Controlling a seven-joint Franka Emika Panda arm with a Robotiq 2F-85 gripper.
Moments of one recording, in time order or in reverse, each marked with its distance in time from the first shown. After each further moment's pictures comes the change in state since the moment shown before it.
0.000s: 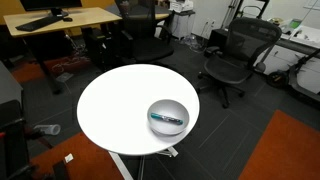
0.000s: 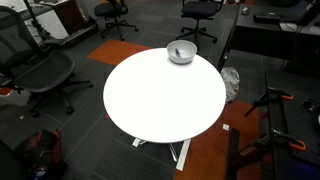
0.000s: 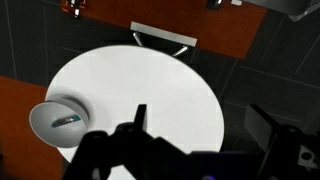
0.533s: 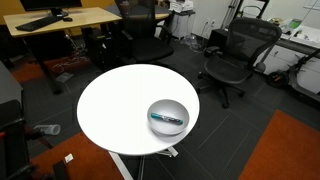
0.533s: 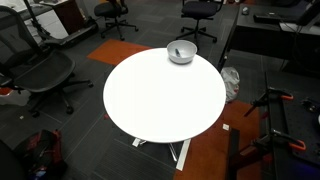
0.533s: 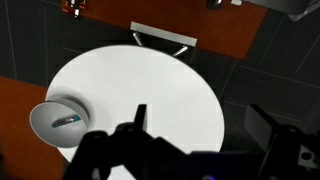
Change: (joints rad) arm -0.001 0.003 -0.002 0.004 0.000 0.001 0.001
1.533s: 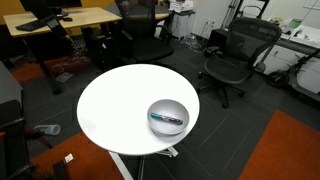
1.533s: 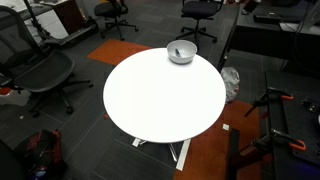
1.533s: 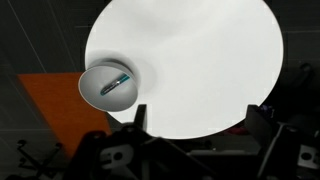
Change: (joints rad) arm -0.210 0.286 -0.091 0.147 -0.019 0.341 0.036
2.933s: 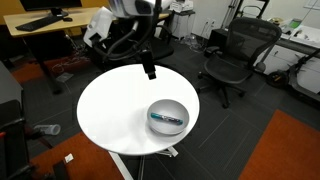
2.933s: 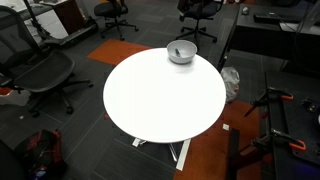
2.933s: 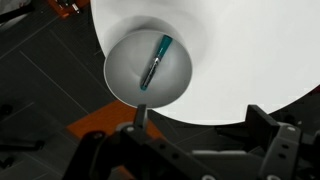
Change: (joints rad) arm -0.064 0.775 -0.137 0.525 0.050 0.179 0.258
